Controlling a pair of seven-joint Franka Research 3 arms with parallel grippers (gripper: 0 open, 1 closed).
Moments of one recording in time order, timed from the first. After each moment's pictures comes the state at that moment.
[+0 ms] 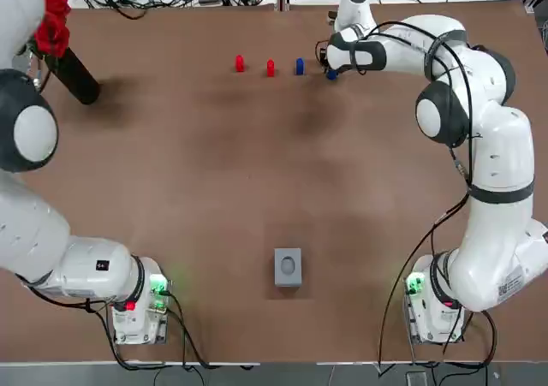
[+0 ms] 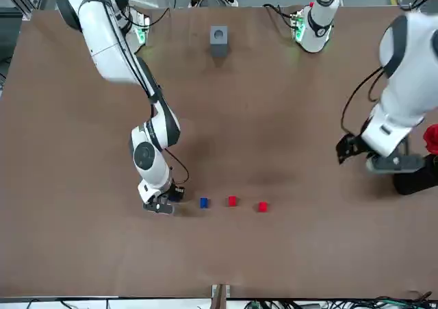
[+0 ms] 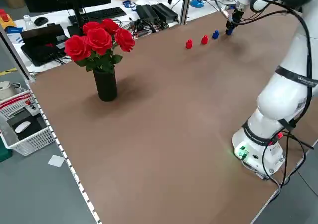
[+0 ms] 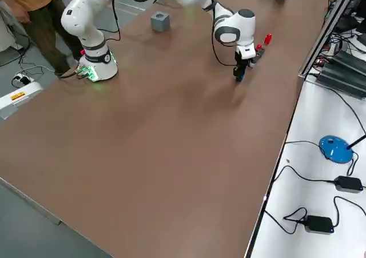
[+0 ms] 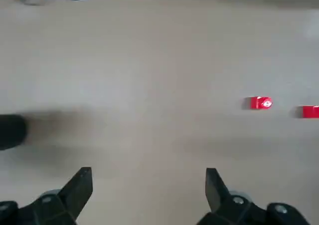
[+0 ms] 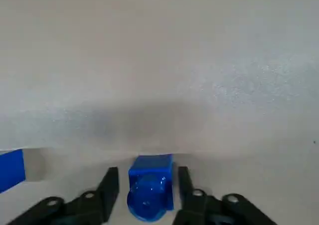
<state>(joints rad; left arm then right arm) -0.05 0.12 -0.10 -1.60 0.06 1.88 -0.17 0.41 0.83 0.02 -1.47 -0.01 2.44 0.56</state>
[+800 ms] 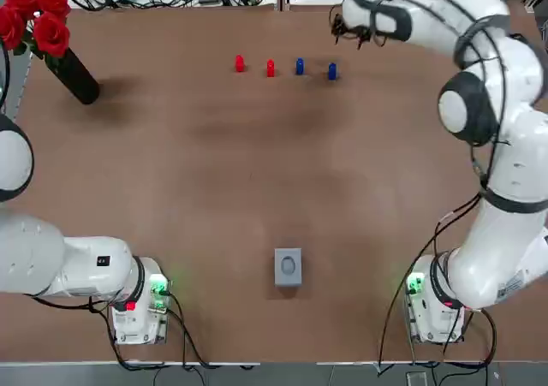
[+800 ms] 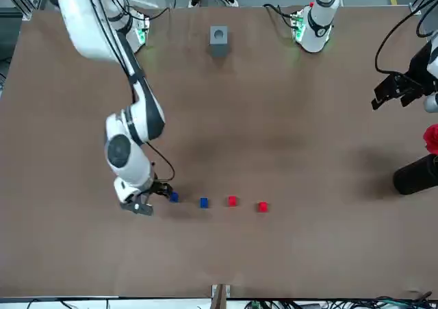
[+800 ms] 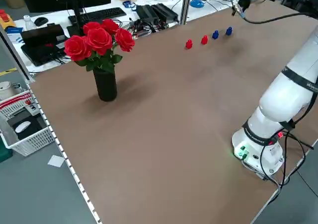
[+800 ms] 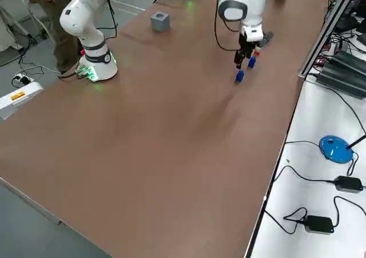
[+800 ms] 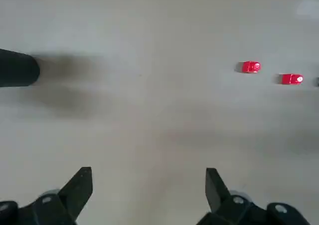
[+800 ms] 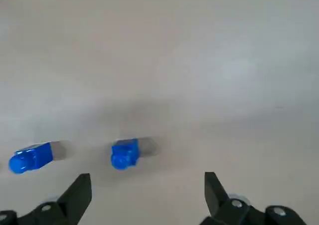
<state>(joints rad) 0.00 -0.02 -0.05 -1.58 -0.07 1.61 -0.14 0.33 0.57 0.01 -1.47 -0.01 2.14 0.56</state>
